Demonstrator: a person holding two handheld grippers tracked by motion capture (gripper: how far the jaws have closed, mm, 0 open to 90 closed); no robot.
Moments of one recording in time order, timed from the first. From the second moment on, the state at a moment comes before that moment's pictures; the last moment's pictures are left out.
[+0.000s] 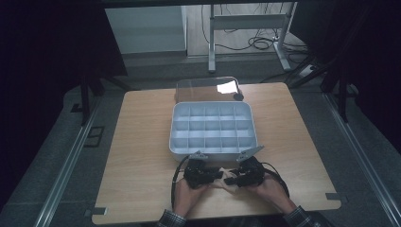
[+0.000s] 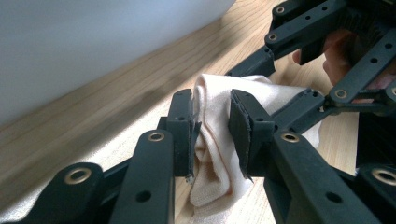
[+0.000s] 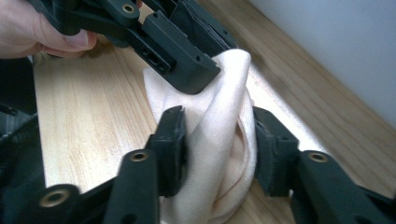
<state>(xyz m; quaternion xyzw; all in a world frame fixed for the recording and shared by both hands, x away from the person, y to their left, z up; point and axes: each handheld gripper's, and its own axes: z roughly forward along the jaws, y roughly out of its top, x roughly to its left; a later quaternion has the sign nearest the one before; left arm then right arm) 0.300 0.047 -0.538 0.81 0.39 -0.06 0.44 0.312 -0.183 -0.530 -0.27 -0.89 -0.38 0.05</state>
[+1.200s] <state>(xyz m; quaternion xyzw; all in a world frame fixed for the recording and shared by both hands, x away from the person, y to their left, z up) 0.259 0.093 -0.541 0.82 0.41 0.10 0.39 0.303 -0.209 -0.476 -0.29 -0.86 -0.42 0.00</state>
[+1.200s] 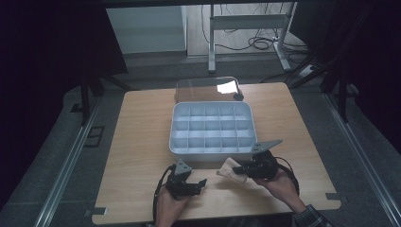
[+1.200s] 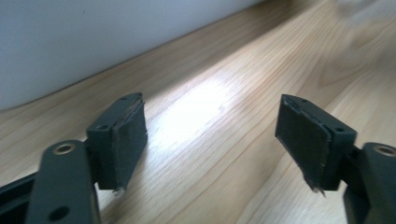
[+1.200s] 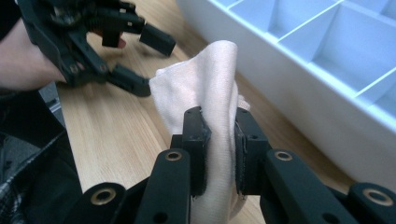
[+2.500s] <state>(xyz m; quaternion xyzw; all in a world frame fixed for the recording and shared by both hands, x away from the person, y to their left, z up) 0.252 0.083 -0.543 0.84 0.40 0.15 0.34 0.335 -0.239 -0.431 -0.34 -0.82 -0.46 -0.07</state>
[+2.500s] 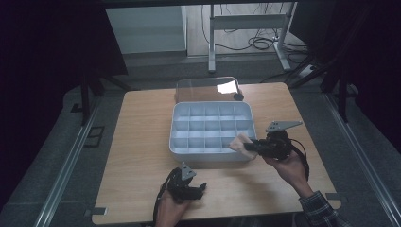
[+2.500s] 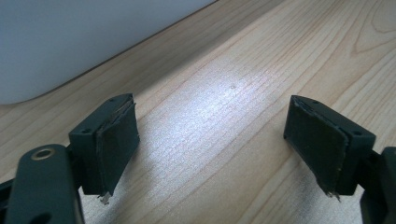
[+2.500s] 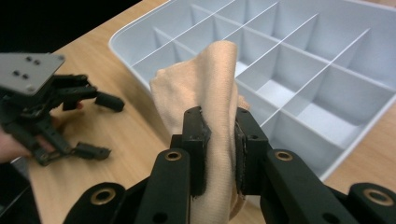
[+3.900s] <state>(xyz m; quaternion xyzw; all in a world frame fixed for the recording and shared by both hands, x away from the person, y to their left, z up) 0.252 0.083 -0.543 0.83 0.40 0.15 0.34 0.371 -0.234 -0.488 -0.39 -0.80 -0.44 -0.15</state>
